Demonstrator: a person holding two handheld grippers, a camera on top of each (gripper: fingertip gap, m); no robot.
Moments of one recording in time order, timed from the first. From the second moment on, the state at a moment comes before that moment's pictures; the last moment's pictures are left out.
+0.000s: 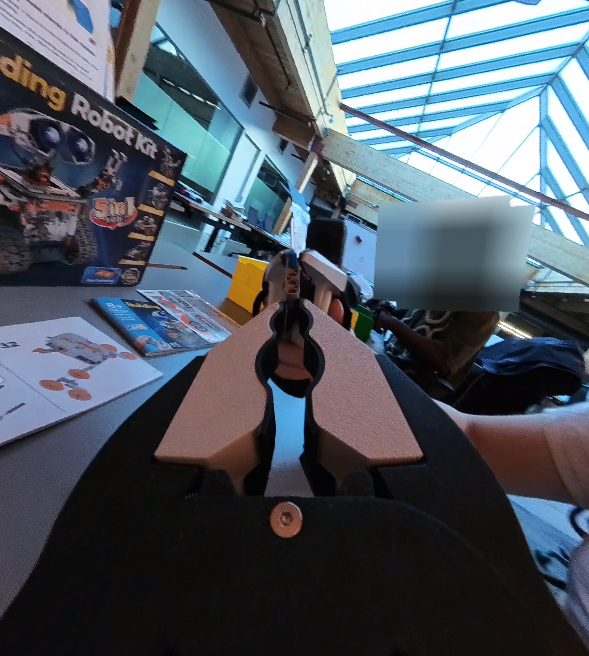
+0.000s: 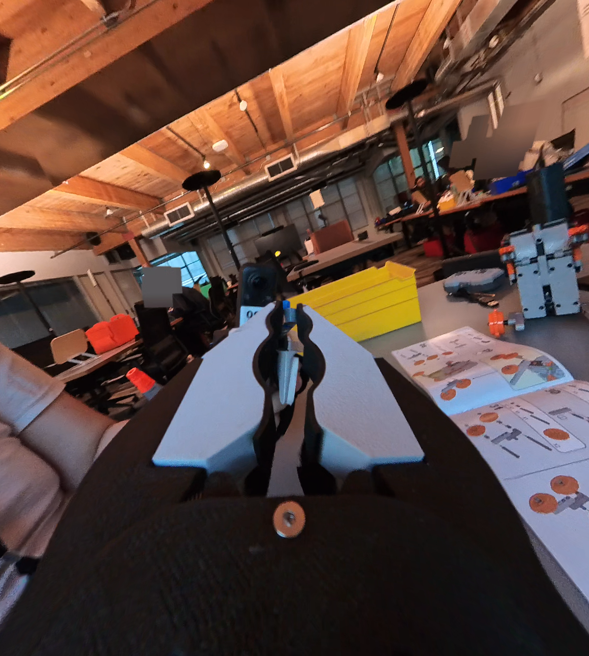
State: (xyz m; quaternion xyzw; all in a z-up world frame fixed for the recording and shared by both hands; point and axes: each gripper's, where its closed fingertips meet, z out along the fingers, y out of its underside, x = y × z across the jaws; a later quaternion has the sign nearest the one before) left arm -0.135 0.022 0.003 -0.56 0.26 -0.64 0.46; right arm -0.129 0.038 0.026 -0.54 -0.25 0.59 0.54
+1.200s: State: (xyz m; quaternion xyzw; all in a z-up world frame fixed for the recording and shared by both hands) left arm -0.167 0.058 -0.134 -0.68 0.61 -0.32 0.25; right arm -0.081 0.055 -0.124 -0.79 -0.25 0.51 0.23
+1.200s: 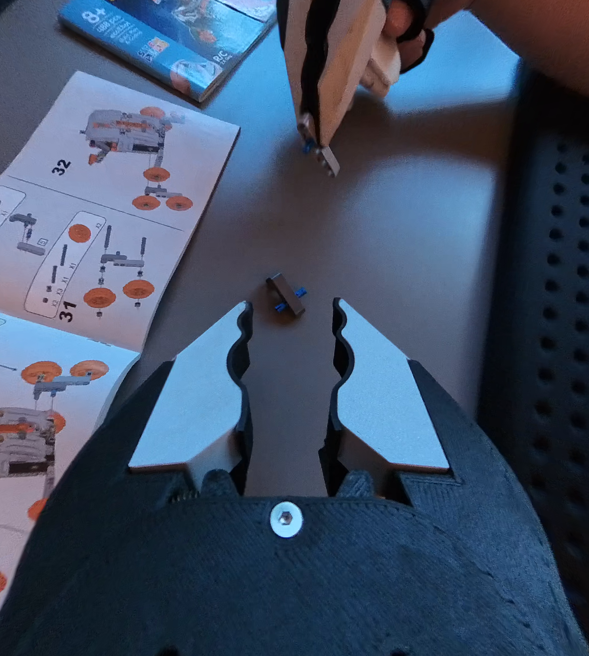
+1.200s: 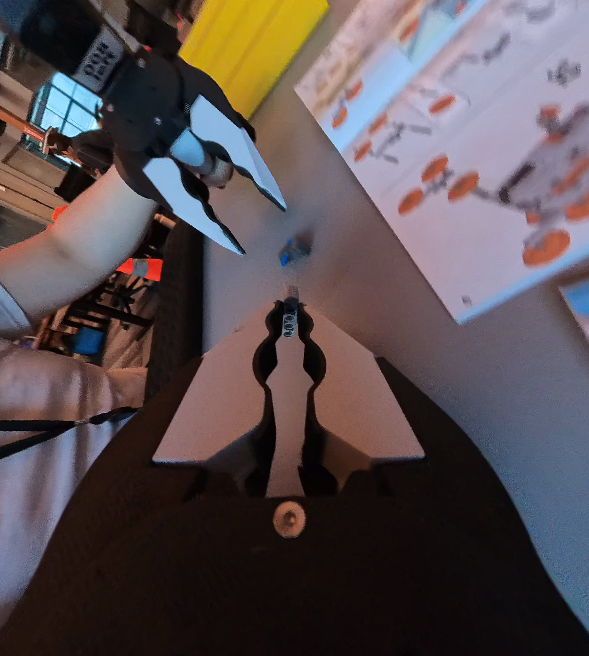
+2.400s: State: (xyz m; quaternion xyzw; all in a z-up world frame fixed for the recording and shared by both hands) left arm -0.136 0.038 -0.057 -0.58 0.59 -0.07 0.57; right arm -0.134 0.051 -0.050 -0.52 -0.58 -0.03 0.63
